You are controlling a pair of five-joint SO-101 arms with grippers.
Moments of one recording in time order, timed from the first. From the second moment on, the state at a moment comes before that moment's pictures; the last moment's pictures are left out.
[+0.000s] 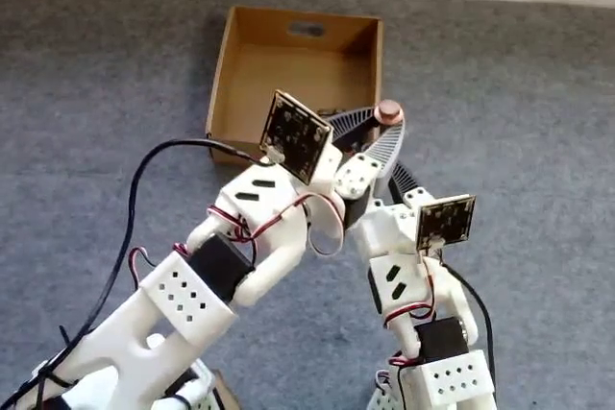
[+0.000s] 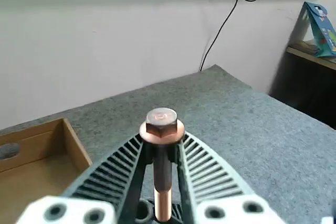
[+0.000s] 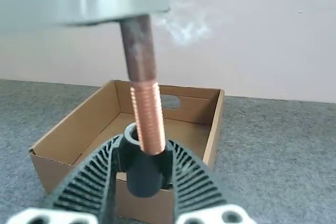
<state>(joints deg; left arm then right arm) 39.0 -44.6 42.5 15.0 8.8 -17.8 -90.3 89.4 10.2 -2.2</state>
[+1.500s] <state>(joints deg) 35.6 -41.6 42.4 21.8 8.5 -18.2 -90.4 89.5 10.2 -2.2</state>
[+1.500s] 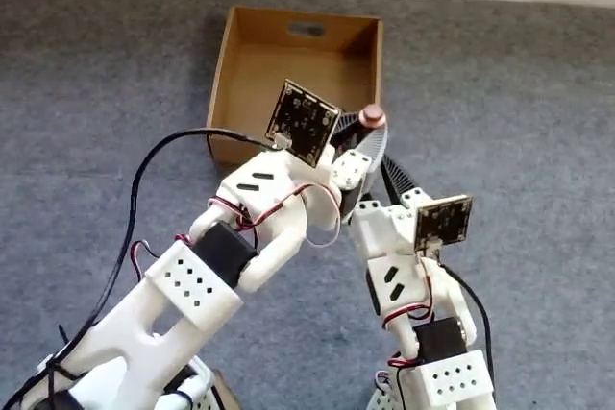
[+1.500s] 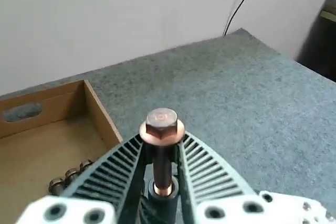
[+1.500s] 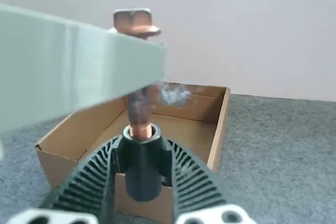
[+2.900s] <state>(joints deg) 30.6 -50.9 39.3 40.7 19.7 -18.0 -90.3 91.8 10.2 -2.1</state>
